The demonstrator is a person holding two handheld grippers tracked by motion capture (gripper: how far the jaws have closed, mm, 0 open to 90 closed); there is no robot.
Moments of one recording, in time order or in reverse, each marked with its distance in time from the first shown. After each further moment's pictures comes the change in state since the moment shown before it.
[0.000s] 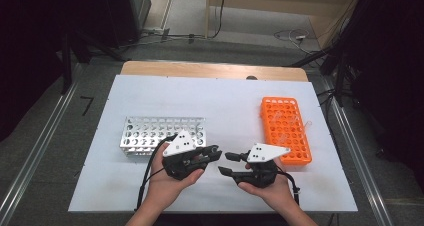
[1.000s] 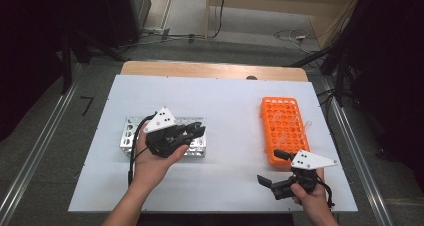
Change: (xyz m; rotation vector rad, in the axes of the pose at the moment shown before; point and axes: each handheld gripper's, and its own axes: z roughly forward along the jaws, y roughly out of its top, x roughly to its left) left arm 0.044 0.029 -0.025 -0.049 0.116 -0.024; right arm -0.028 -0.050 -0.076 -0.045 -0.175 0.105
